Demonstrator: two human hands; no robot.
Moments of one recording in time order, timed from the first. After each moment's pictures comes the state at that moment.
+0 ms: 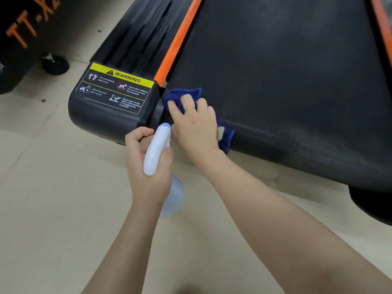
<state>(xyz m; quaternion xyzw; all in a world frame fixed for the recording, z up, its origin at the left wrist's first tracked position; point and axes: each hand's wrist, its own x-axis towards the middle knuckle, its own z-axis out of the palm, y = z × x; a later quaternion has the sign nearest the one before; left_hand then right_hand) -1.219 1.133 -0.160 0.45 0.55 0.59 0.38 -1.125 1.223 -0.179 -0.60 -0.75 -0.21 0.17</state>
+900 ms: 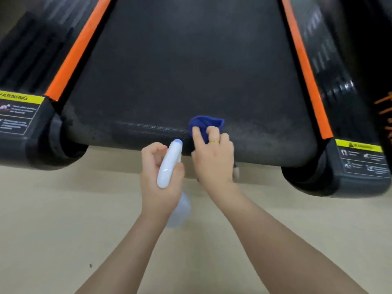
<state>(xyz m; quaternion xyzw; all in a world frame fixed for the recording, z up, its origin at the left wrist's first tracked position) -1.069 1.101 -0.159 0.53 0.49 0.51 0.47 -0.945 1.134 -0.183 -0.74 -0.63 -0.20 0.15</state>
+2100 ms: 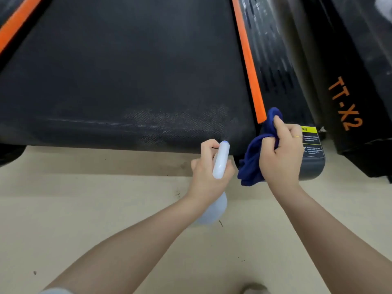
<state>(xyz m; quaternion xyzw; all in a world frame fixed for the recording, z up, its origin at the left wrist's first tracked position) -0.873 1.043 -0.156 0.61 0.44 0.35 0.56 -0.740 1.021 -0.126 -0.82 -0.43 -0.02 0.38</state>
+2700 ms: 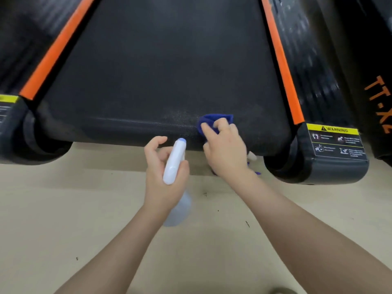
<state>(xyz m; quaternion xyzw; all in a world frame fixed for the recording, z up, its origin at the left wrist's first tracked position) -1.008 1.064 -0.152 0.57 0.48 0.46 0.48 -0.861 1.094 -0.157 -0.73 -0.66 -0.09 0.15</state>
